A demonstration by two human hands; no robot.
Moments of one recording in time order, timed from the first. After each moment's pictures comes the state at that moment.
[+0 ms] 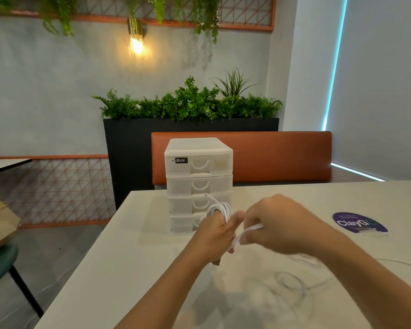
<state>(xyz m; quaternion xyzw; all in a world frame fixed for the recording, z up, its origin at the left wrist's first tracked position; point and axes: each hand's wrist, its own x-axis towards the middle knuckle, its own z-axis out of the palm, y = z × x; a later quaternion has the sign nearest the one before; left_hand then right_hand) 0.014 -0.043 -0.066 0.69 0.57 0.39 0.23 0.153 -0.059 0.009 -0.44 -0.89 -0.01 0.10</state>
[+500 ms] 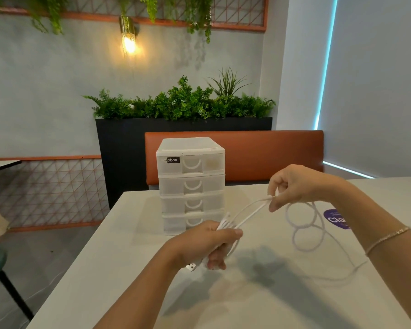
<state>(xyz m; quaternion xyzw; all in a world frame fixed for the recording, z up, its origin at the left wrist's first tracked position) -0.001 -0.050 -0.063 0.68 0.47 0.32 0.46 0.213 0.030 0.031 -0.47 -0.86 0.17 0.12</state>
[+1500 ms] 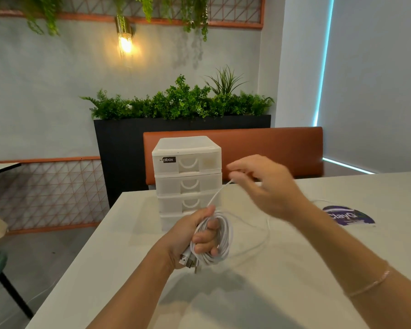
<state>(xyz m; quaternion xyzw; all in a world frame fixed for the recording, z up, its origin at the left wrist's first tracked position) -0.010 -0.039 -0.067 0.44 0.29 0.44 0.73 0.166 -0.005 0.004 -0.31 -0.85 -0.02 0.43</state>
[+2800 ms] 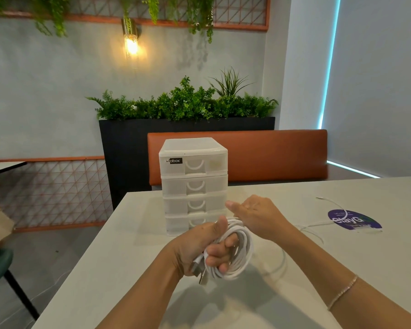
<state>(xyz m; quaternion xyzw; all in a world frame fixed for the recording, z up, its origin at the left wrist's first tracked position) -0.009 -0.041 -0.075 0.57 0.18 0.34 0.73 0.143 0.011 -0.042 -0.49 -0.80 0.18 0.29</state>
